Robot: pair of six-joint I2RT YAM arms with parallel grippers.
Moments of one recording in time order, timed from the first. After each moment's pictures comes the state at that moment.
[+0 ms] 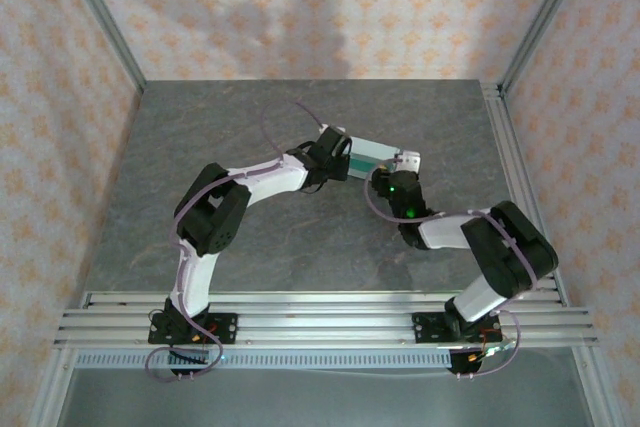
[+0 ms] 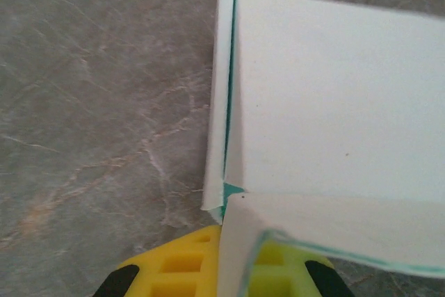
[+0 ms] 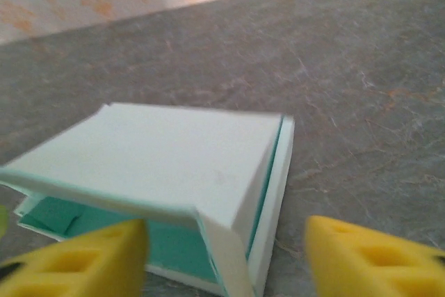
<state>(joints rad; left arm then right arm) -0.65 2.06 1.47 -0.28 -0.20 -0.46 0.49 1.54 0.48 0.69 0.39 0.34</state>
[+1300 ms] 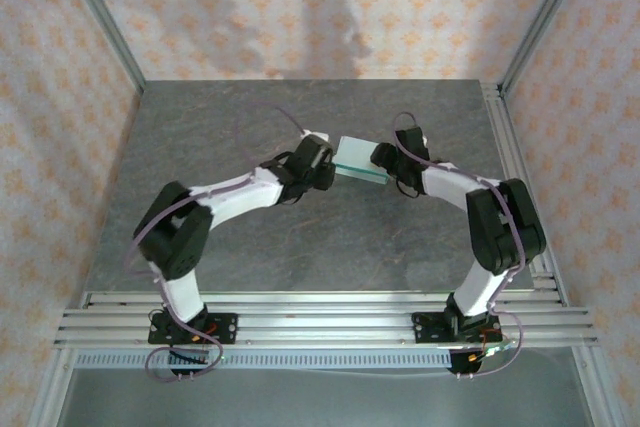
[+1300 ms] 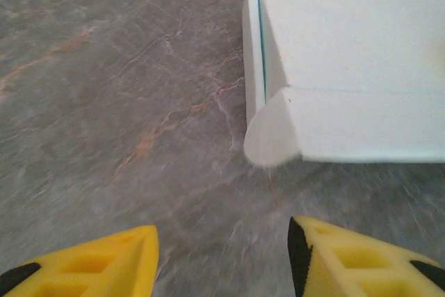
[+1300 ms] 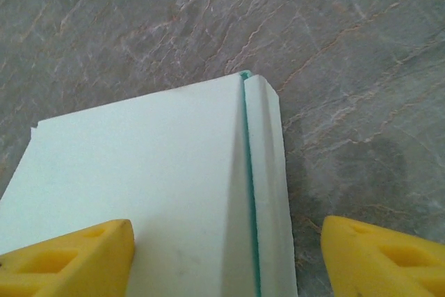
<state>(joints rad) -0.65 1.74 1.16 -0.23 -0.24 -0.38 0.30 1.72 0.98 -0.08 0.00 0.75</state>
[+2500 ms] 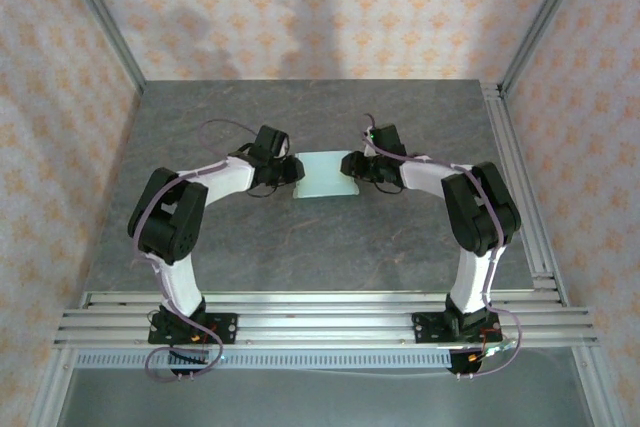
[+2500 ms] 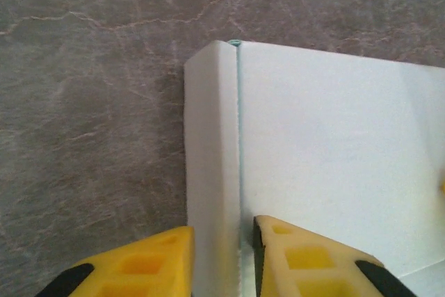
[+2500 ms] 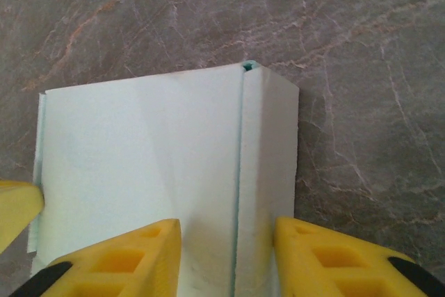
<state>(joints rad) -0.37 1.85 1.12 -0.21 0.18 -0.65 0.40 1.88 1.10 -0.06 -0.34 0.54</state>
